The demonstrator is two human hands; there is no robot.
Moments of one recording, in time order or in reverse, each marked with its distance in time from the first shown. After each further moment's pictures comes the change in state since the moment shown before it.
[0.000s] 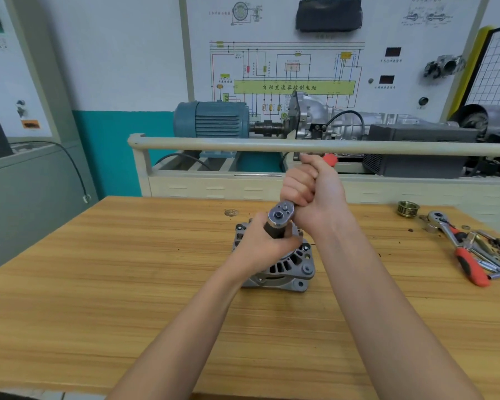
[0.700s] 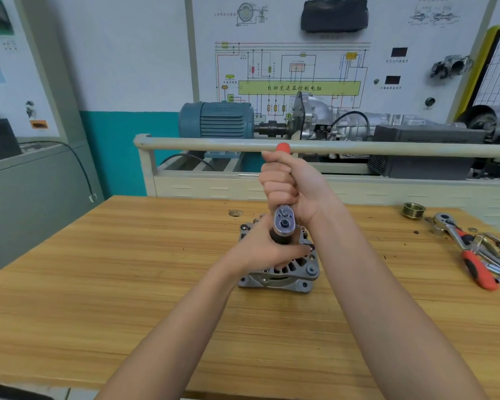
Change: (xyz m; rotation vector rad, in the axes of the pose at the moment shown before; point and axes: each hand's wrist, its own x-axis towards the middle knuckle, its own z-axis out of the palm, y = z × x) left_hand -0.004 0.009 -0.015 0.109 -0.214 -0.014; right_hand 0.010 0.005 0.016 -0.231 -0.196 0.353
